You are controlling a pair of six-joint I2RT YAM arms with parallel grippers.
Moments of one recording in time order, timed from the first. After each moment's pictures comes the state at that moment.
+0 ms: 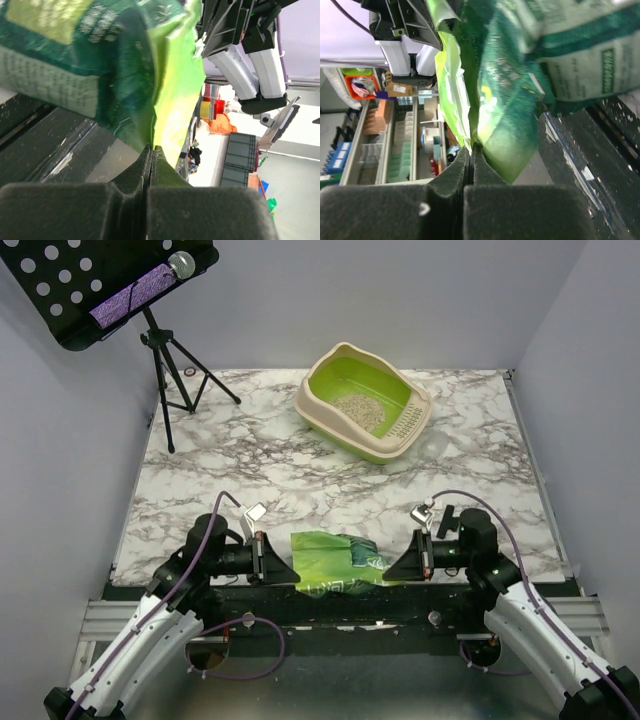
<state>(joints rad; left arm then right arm) -0.54 0.34 0.35 -0.49 0.78 -1.01 0.38 0.50 0.17 -0.09 -1.09 1.00</state>
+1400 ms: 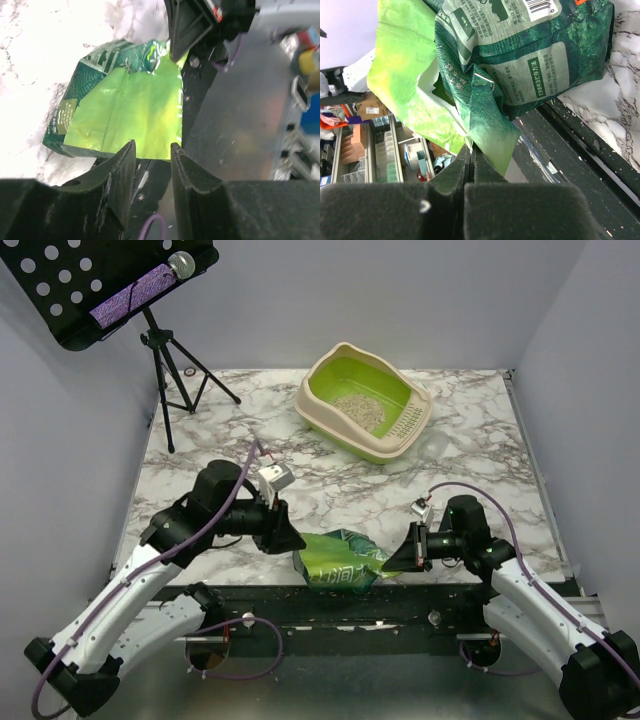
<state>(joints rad) -0.59 0.74 0.89 -0.72 0.69 -0.28 0.36 0.74 0.28 -0.27 -0.98 0.80</state>
